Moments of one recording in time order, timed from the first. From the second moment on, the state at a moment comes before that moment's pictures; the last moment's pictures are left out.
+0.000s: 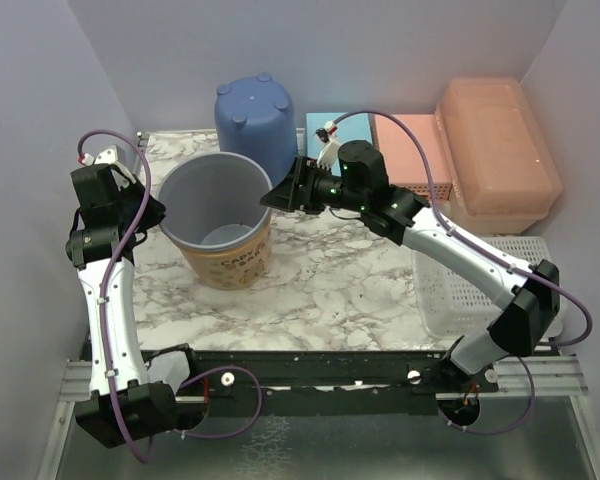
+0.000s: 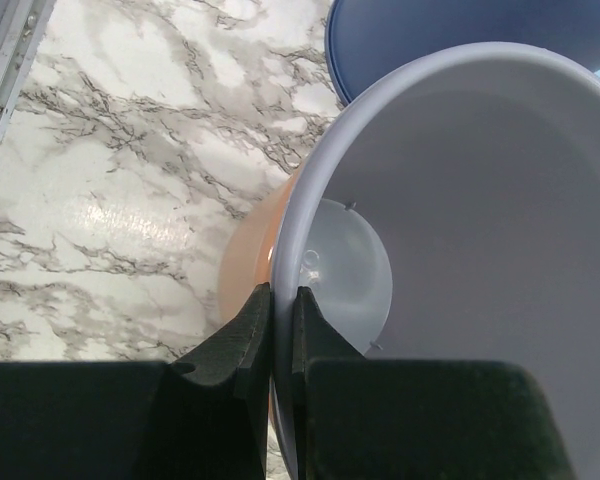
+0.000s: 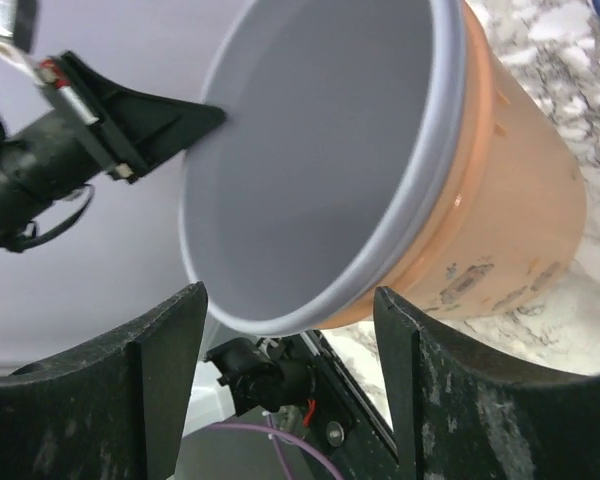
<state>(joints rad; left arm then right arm) 0.27 1.04 1.22 -0.77 0.24 -0.29 0.80 1.53 1.45 -0.17 -0.30 0.78</state>
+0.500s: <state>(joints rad) 0.27 1.03 1.22 -0.77 0.26 -0.29 0.80 1.67 1.50 -0.19 -0.35 0.82</state>
